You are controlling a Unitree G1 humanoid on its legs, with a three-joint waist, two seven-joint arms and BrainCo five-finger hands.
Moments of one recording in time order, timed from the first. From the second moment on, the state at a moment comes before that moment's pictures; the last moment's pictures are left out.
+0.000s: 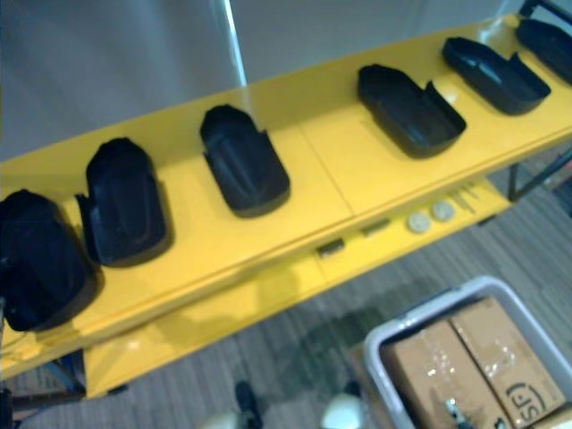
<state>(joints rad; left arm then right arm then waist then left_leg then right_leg) -0.39 0.89 0.20 0.86 0.13 0.40 0.23 0.28 -0.11 -0.50 0.79 0.26 -0.30 -0.33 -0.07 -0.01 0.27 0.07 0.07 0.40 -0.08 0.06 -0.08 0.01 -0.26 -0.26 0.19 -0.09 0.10</state>
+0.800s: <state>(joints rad) -0.46 0.93 0.35 0.46 -0.14 0.02 0.65 0.25 -0.13 -0.22 0.37 0.16 -0.51 -0.28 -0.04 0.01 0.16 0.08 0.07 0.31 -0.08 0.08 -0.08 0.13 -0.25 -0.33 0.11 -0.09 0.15</state>
